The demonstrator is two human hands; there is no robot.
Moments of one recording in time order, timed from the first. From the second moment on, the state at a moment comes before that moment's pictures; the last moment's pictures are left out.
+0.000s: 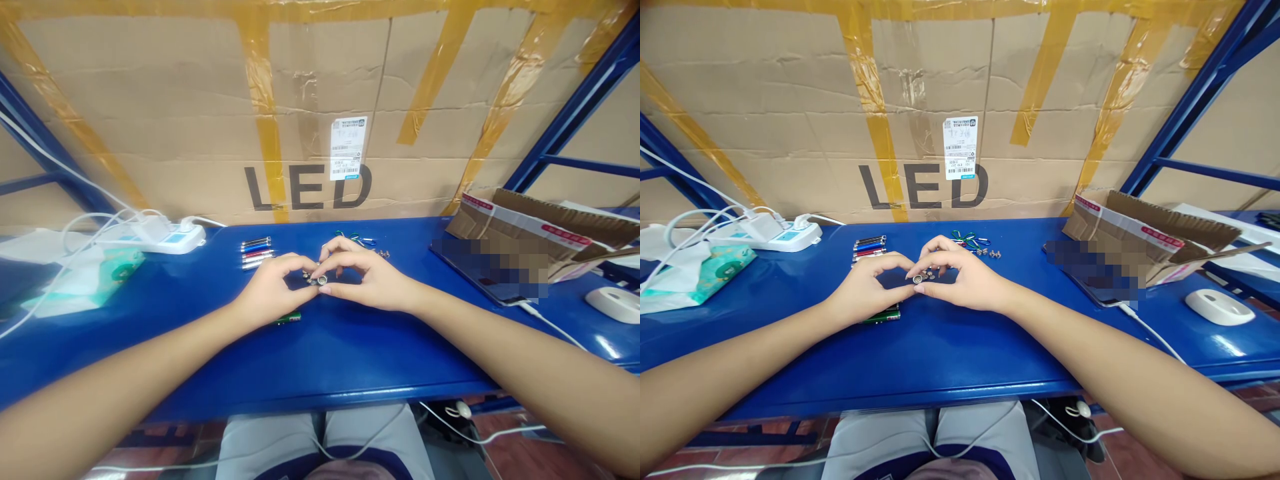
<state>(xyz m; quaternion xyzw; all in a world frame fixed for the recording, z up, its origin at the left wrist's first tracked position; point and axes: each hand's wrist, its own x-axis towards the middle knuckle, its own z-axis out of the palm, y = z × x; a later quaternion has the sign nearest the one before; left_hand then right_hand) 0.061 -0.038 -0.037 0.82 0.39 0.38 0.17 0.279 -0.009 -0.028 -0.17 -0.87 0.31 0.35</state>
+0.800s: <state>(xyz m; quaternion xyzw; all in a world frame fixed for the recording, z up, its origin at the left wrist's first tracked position) 0.065 -0.037 -0.038 0.80 0.41 0.41 0.15 0.285 0.002 -0.029 -0.25 -0.89 0.09 0.38</state>
